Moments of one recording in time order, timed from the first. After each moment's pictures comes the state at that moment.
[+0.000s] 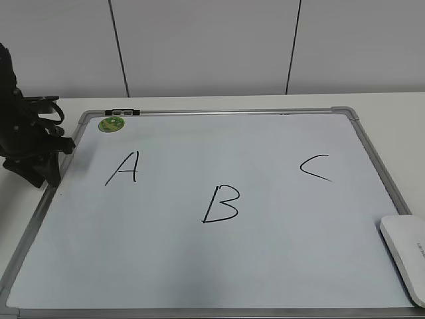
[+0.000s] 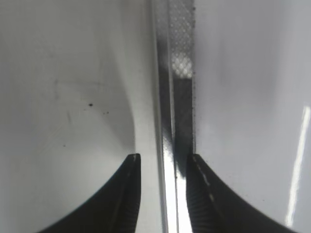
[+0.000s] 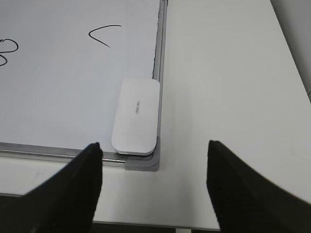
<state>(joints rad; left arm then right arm) -0.04 2.17 -1.53 -0.11 0.97 0.04 -0.04 -0.02 -0.50 0.02 1.15 -0.17</state>
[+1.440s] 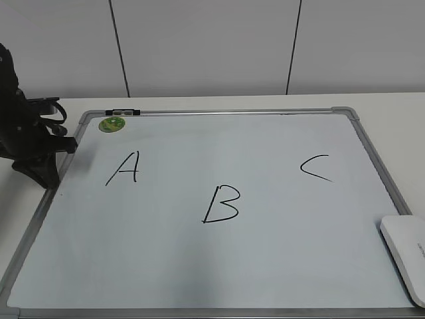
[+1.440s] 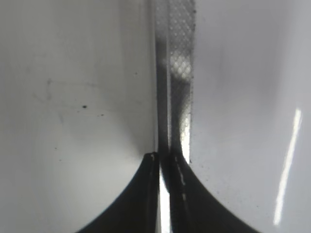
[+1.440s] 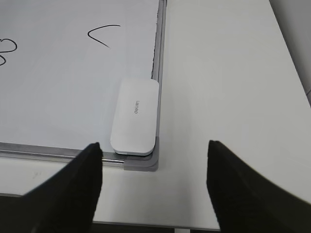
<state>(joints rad) -0.04 2.19 -1.54 -0.13 0.98 0.04 -0.04 -0.02 -0.50 0.02 1.15 -0.17</state>
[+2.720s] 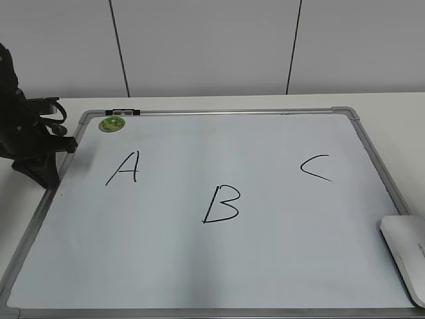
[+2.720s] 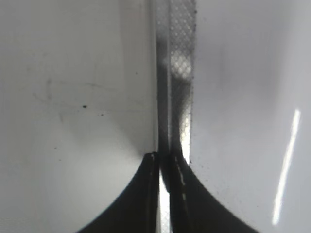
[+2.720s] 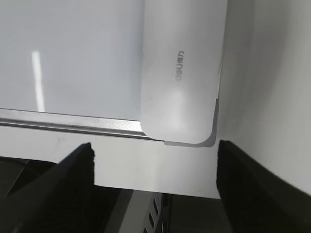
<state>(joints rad) -0.04 2.19 -1.54 -0.14 0.98 0.04 -0.04 1.20 -0.76 0.17 1.02 -0.17</state>
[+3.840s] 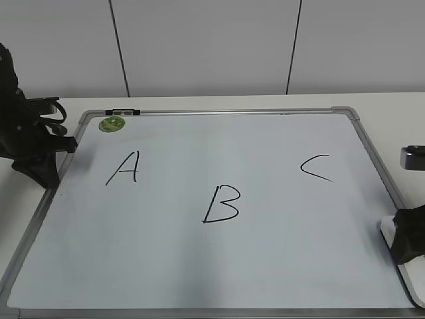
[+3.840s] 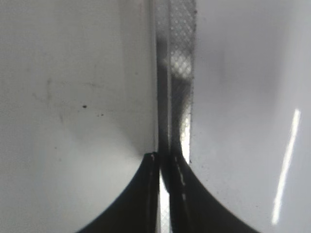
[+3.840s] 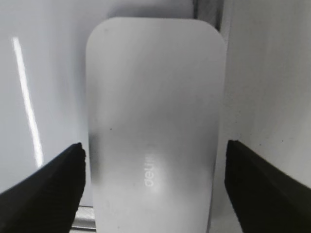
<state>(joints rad) -0.04 2.19 -1.54 -0.14 0.98 0.04 -0.04 1.60 -0.78 0.14 0.75 -0.17</state>
